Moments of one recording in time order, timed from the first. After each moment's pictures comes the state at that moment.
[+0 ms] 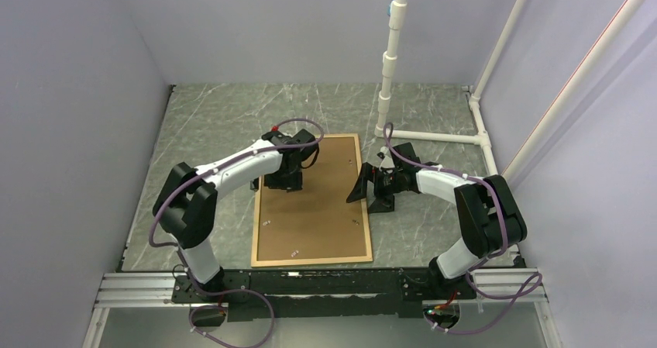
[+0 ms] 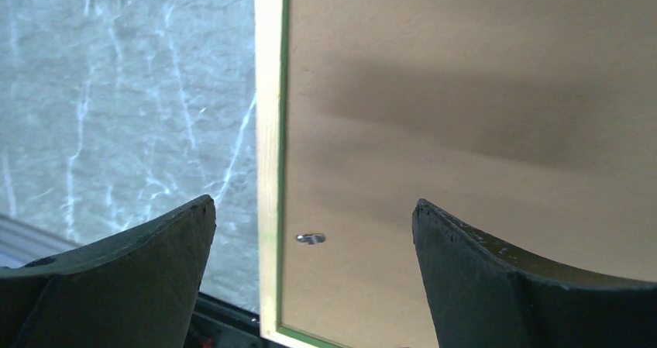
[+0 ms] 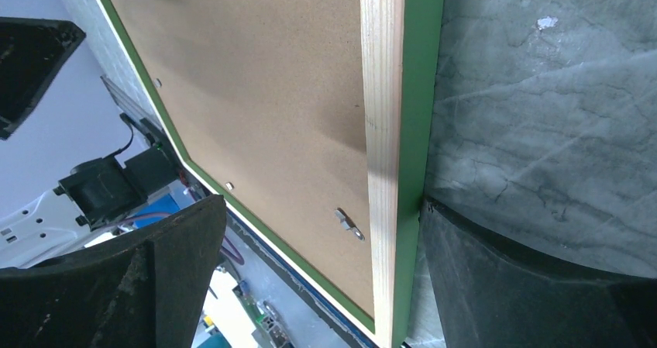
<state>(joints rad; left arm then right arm) -0.70 1.72 1.32 -1.05 -0.47 -0.79 0.33 1.57 0.73 -0.27 -0.66 0.60</state>
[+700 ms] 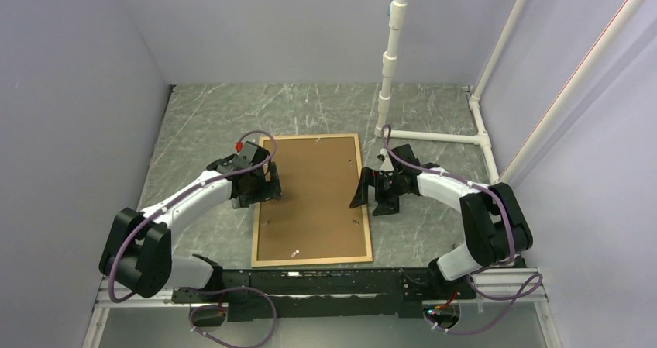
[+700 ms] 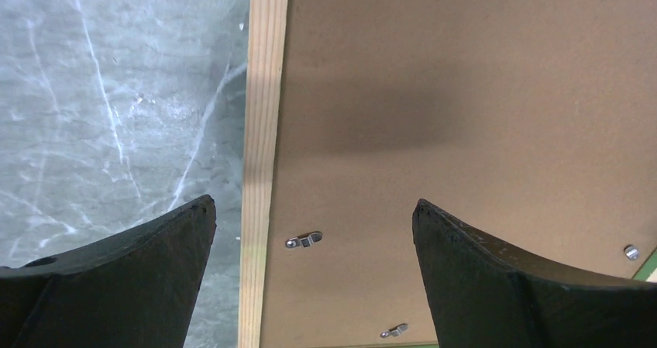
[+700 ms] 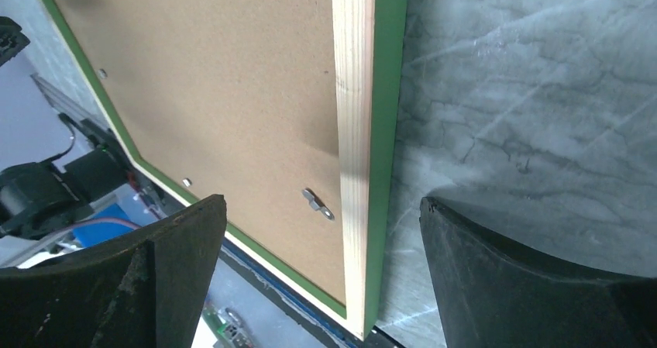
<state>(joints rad) -0.48 1.34 0.86 -0.67 -0.13 -0.67 0.35 1.51 0.73 -0.36 -0.56 0.54</state>
